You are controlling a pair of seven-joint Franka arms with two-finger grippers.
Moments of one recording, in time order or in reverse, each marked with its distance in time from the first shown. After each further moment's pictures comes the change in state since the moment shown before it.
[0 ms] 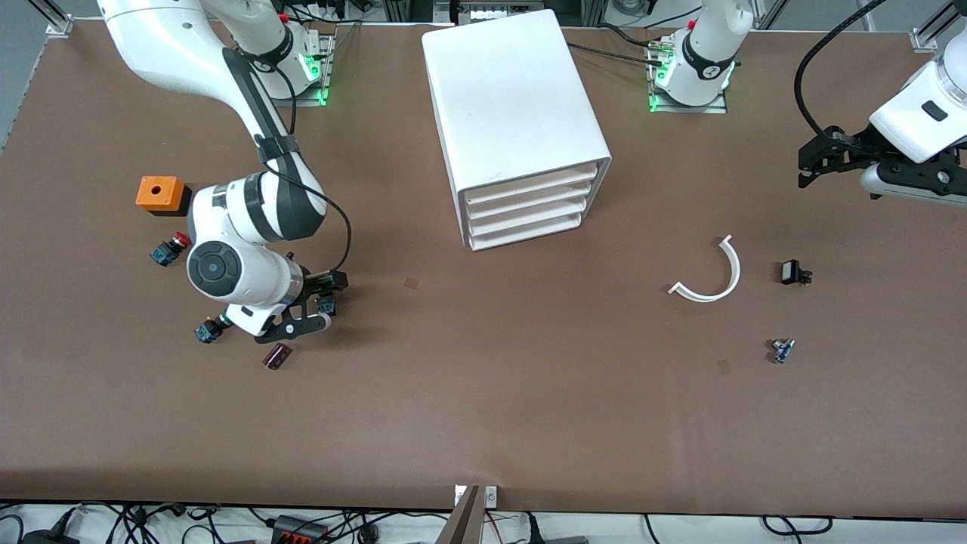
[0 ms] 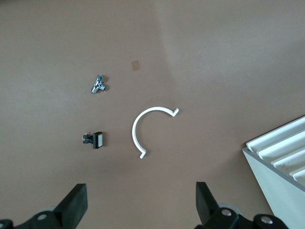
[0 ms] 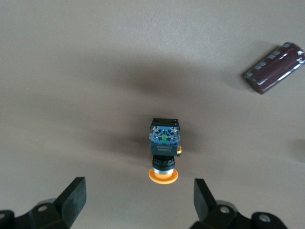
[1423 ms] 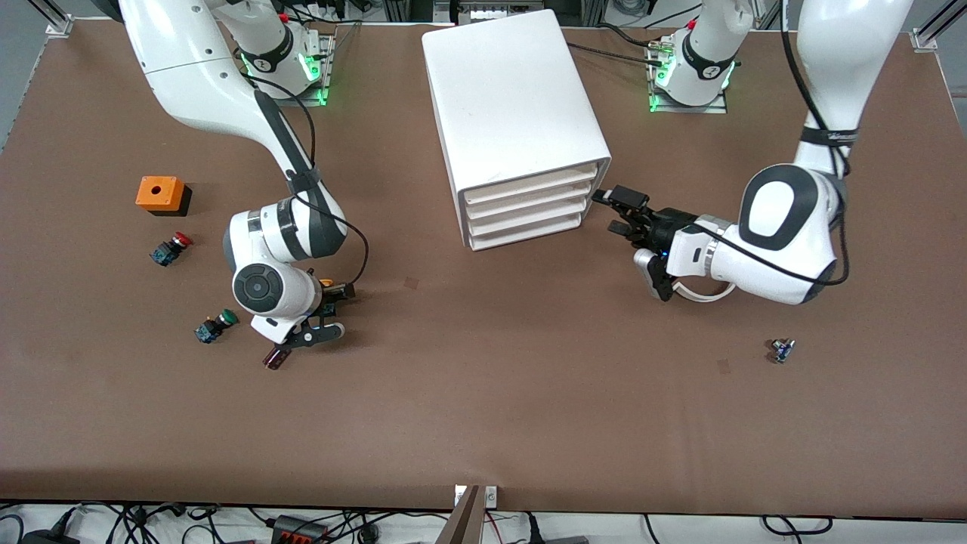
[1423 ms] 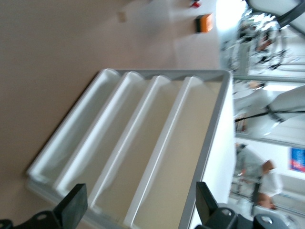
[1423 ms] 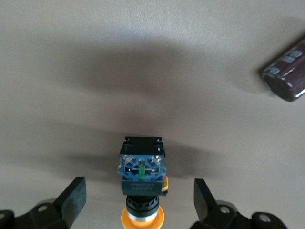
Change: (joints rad) left arm -0.059 0.451 -0.052 -0.162 -0.960 0.004 0.537; right arm 0.011 0.126 -0.006 0.001 -0.088 0.084 0.059
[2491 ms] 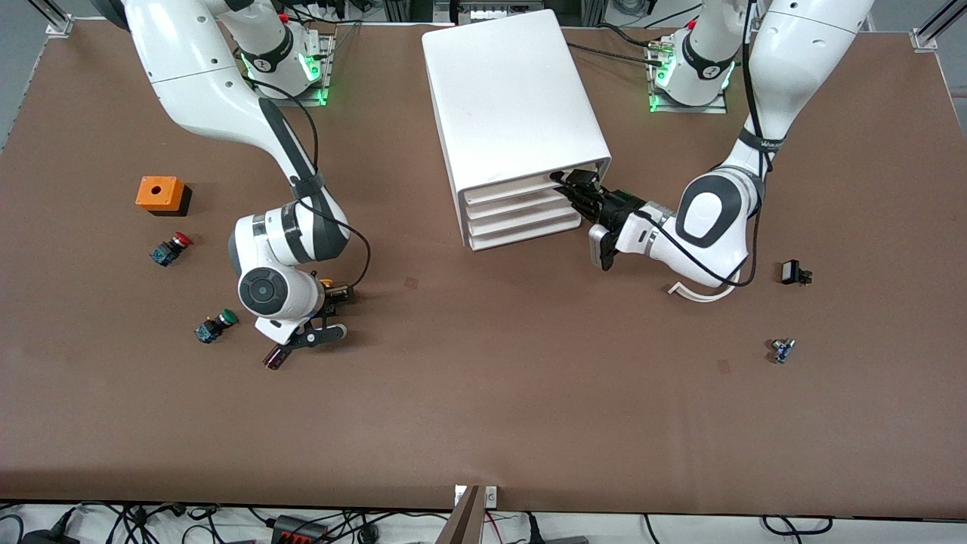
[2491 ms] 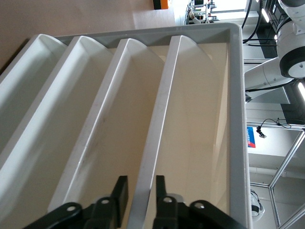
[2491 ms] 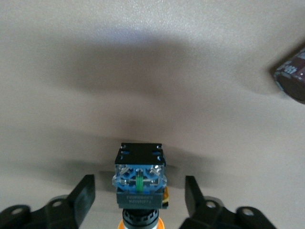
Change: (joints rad) left arm -0.027 0.048 -0.074 -0.170 -0.130 0.020 0.198; right arm 0.000 0.022 -0.001 0.000 0.000 0.020 0.002
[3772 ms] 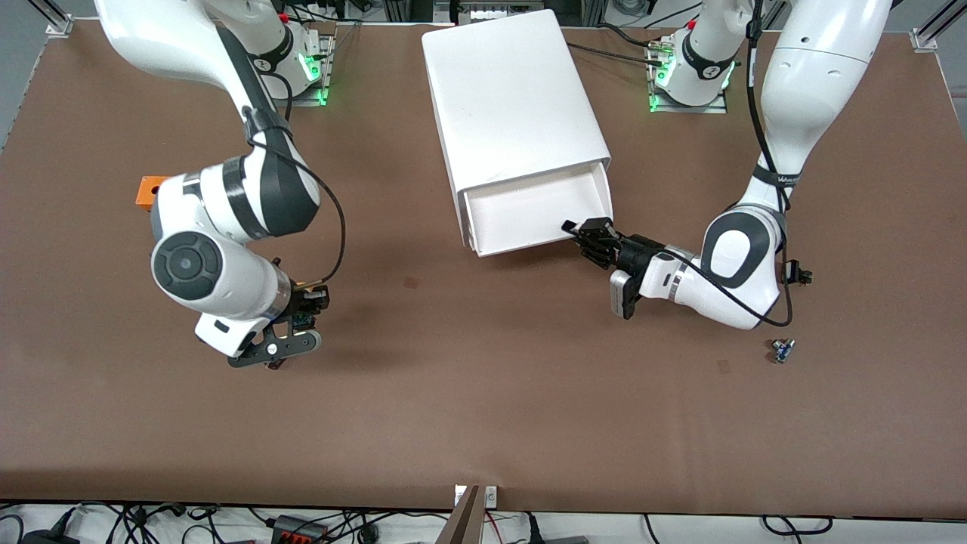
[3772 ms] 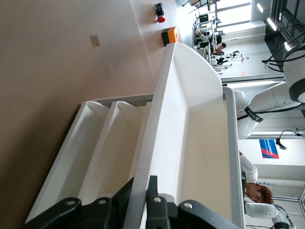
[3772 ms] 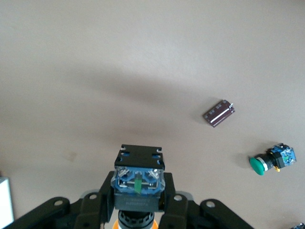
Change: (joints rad) left arm 0.015 0.149 0.064 0.284 0.023 -0.009 0.006; right arm 0.016 -0.086 0.009 0.458 -0.002 -0.409 -0.002
